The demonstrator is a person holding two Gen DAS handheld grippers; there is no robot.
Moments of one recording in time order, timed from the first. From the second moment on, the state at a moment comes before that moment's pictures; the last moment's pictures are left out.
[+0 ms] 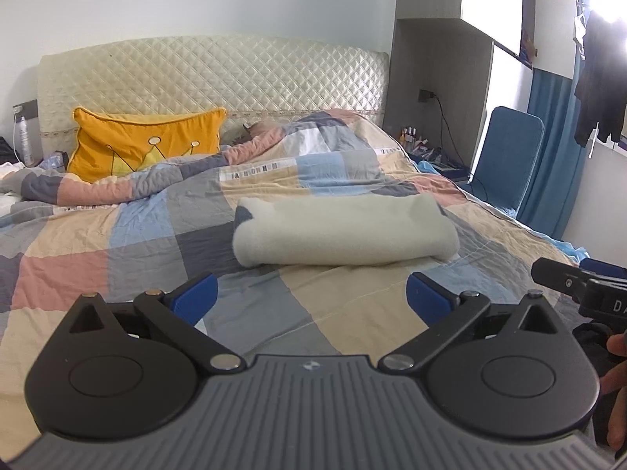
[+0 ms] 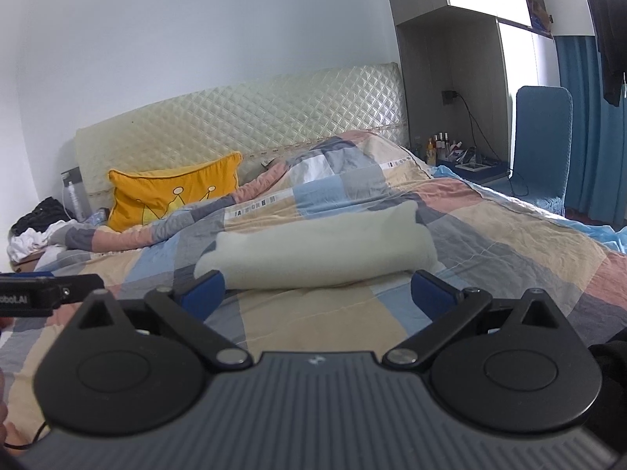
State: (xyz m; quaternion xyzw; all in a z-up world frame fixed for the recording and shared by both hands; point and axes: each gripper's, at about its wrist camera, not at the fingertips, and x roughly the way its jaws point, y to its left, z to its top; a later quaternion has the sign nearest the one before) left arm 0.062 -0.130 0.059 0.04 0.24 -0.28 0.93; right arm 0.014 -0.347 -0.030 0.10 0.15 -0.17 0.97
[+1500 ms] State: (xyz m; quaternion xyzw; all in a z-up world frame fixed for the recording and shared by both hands) left arm 0.056 -0.127 0.065 0.04 0.24 -0.26 0.93; right arm 0.011 -0.340 -0.029 0.10 0.16 -0.17 0.97
